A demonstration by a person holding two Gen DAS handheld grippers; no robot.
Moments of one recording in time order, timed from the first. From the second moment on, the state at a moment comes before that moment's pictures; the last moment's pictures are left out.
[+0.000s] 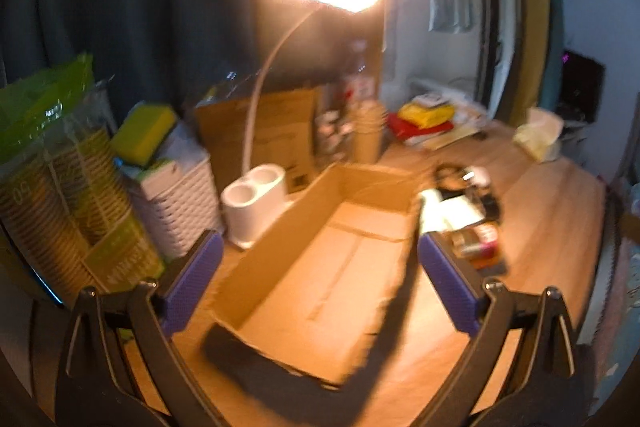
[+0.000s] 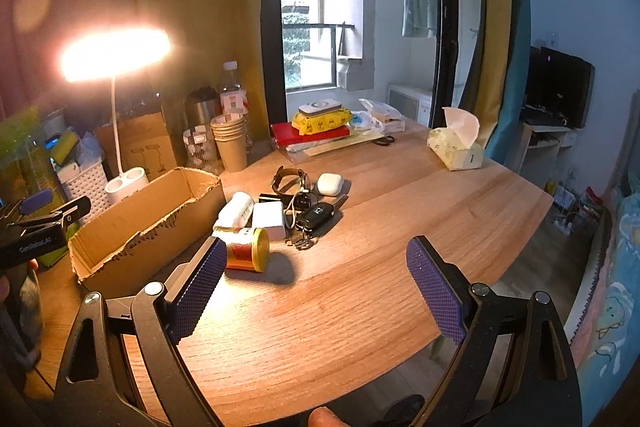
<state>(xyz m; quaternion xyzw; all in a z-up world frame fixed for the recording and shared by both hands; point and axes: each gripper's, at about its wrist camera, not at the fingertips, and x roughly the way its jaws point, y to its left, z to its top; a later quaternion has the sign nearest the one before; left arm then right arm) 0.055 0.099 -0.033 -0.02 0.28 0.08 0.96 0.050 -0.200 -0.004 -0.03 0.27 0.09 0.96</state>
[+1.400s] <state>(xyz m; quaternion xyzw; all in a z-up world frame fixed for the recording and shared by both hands) 0.145 0.081 -0.130 -0.03 0.49 -0.04 0.87 0.096 -0.238 -0.053 0.00 0.32 0.08 0.95</state>
